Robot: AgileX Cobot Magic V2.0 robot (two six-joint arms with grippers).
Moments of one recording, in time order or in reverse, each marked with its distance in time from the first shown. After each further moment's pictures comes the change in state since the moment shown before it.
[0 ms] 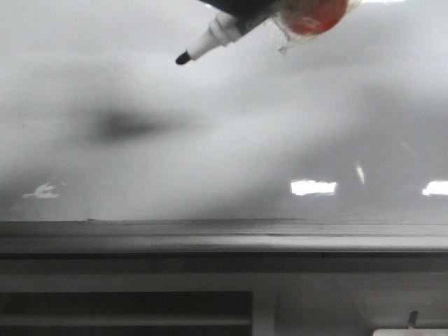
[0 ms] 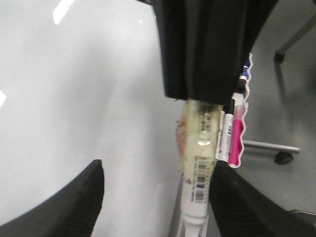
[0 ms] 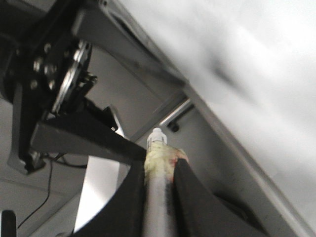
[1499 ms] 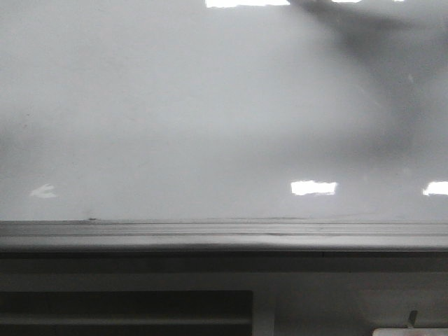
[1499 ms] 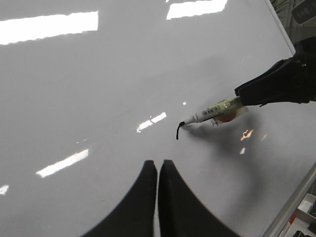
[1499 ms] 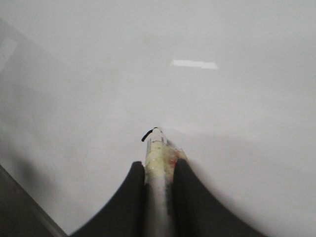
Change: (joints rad) left arm 0.157 -0.504 0.363 -0.191 -0.396 -0.105; right arm 0.003 -0.182 0.236 0.293 -0.701 -0.303
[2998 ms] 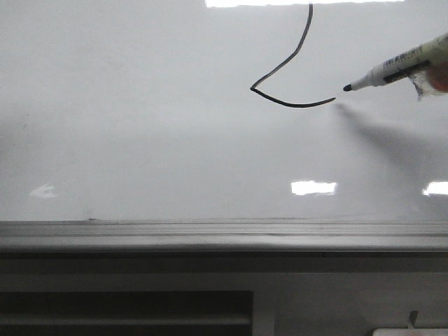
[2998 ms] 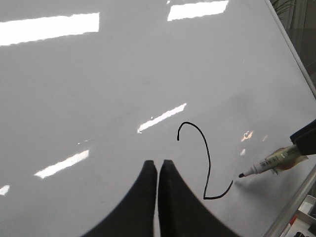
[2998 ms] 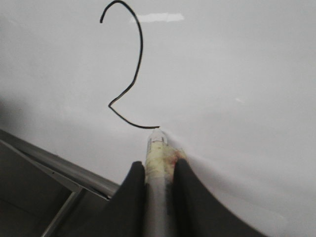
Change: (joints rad) left arm 0.000 0.000 0.000 -0.005 -0.002 0.000; right arm 0.047 -0.274 0.180 -0.585 0.056 0.644
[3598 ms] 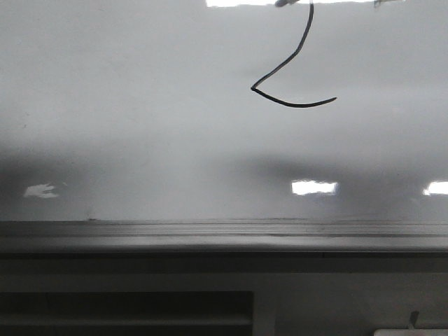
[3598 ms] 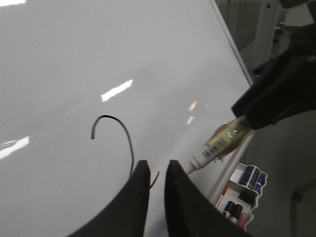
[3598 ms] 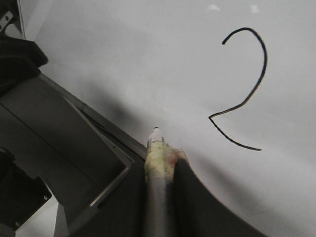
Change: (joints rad) left arm -0.216 0.205 -0.113 -0.009 0.035 0.000; right arm 0.000 0.059 -0.189 0.171 0.272 -0.156
